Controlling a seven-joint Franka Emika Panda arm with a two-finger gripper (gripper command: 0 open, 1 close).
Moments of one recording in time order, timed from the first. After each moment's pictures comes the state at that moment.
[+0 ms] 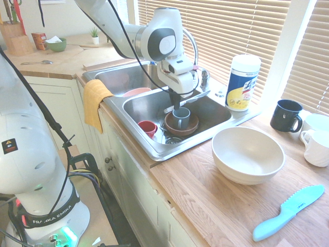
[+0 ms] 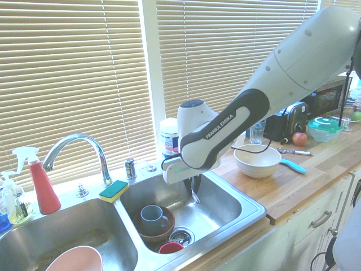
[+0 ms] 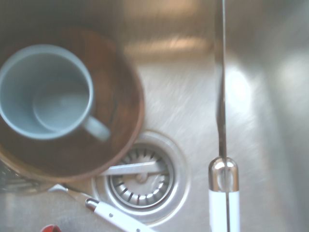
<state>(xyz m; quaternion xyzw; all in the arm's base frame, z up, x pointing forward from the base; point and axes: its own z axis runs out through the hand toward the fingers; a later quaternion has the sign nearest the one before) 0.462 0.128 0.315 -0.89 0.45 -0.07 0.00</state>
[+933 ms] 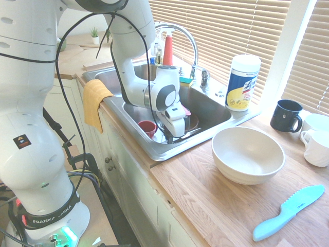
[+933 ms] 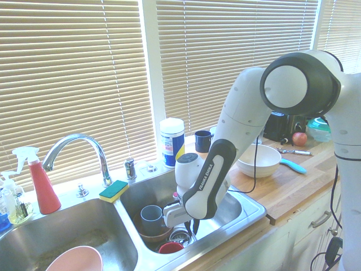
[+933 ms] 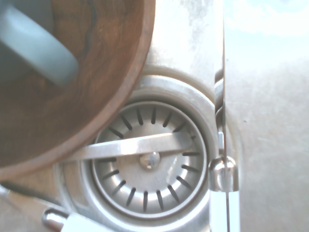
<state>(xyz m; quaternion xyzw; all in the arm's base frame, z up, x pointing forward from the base) 0.475 0.135 0.161 -0.89 0.46 -0.03 -0.01</state>
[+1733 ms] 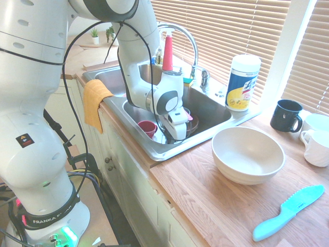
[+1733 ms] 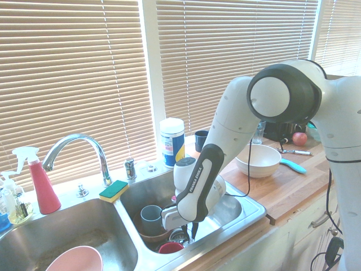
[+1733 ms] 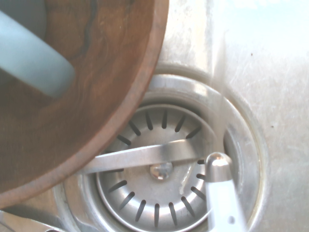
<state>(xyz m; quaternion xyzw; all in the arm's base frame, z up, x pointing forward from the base) 0.484 0.136 0.145 -0.88 0.47 -0.01 0.00</state>
